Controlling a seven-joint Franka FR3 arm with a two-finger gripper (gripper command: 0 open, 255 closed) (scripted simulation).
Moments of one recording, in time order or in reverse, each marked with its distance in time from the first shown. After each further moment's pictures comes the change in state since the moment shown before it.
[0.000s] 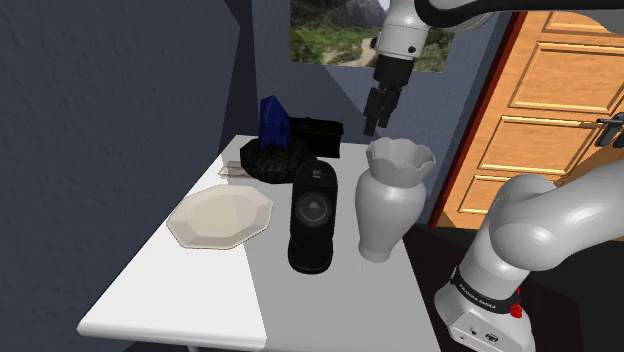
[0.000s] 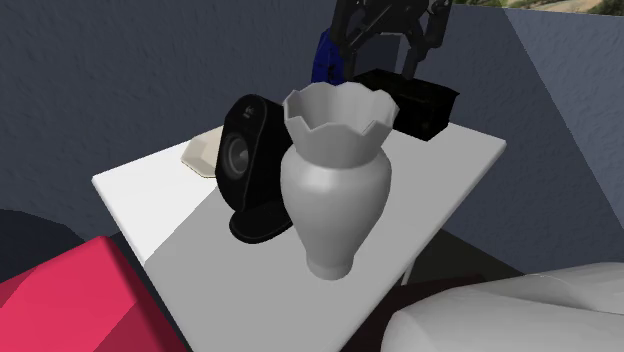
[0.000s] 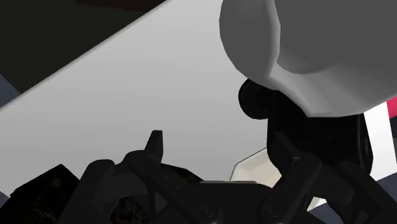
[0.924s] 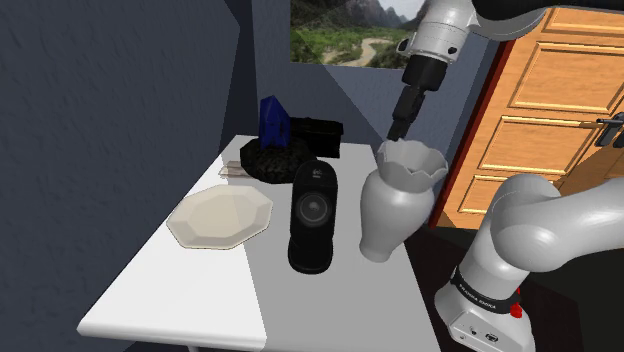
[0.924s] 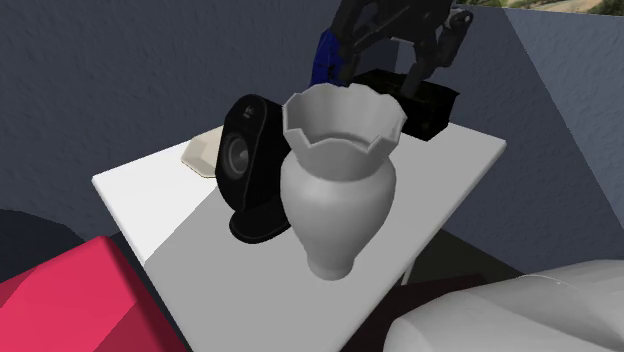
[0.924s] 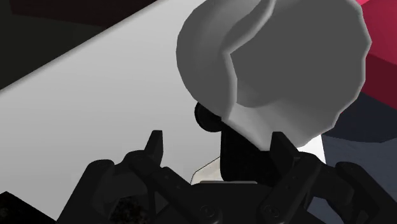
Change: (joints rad) arm 0.042 -0.226 -0.083 -0.126 0.130 -0.073 -0.046
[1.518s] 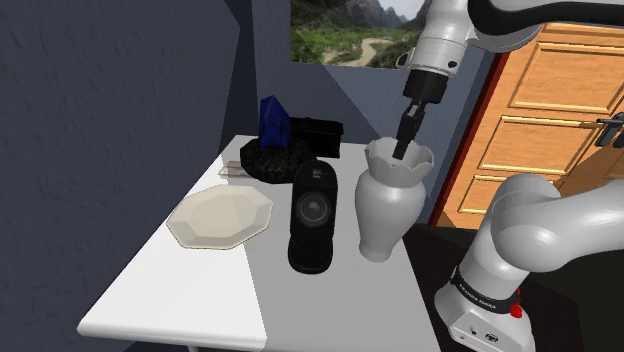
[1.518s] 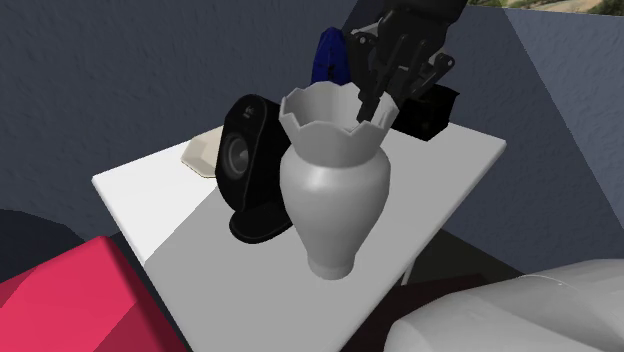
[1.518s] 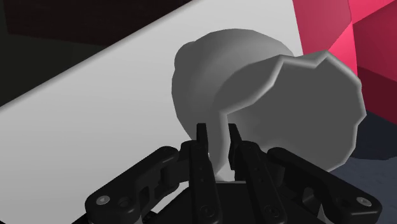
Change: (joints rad) arm 0.011 -0.027 0.003 -0.059 -0.003 -0.023 0.008
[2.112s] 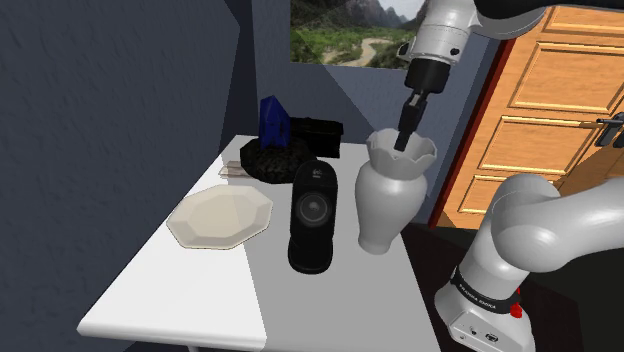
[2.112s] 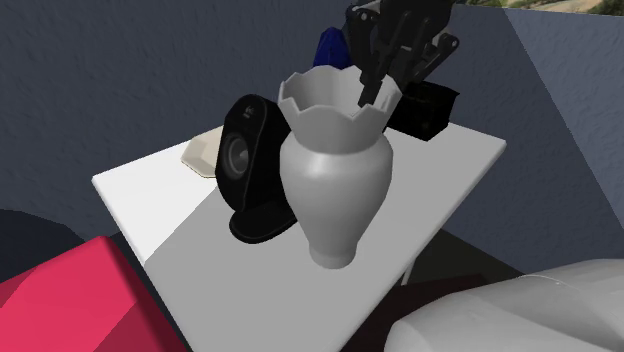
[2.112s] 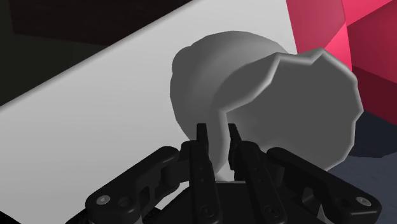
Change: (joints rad) arm 0.004 0.027 0.000 0.064 -0.001 -0.043 0.010
